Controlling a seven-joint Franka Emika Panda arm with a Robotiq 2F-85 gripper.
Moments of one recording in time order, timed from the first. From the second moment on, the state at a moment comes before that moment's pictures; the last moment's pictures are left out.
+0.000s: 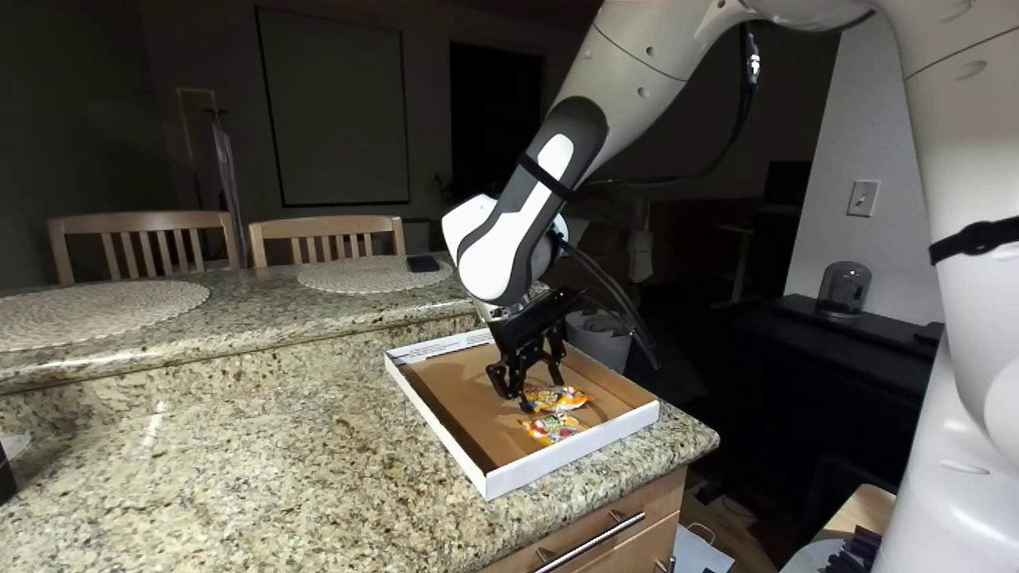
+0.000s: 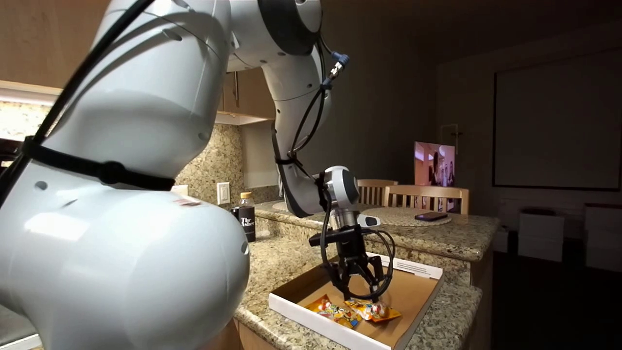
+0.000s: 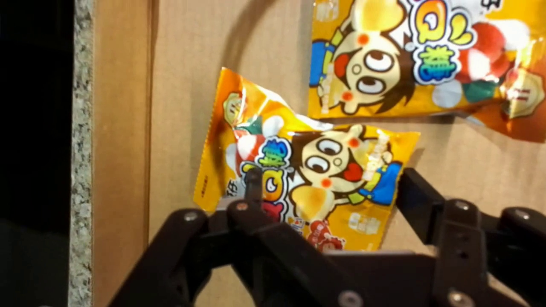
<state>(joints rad) 0.20 0.33 -0.05 -2.18 -0.36 2.22 0.41</state>
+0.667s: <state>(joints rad) 0.19 0.33 -0.06 -2.16 -0.36 2.13 0.41</state>
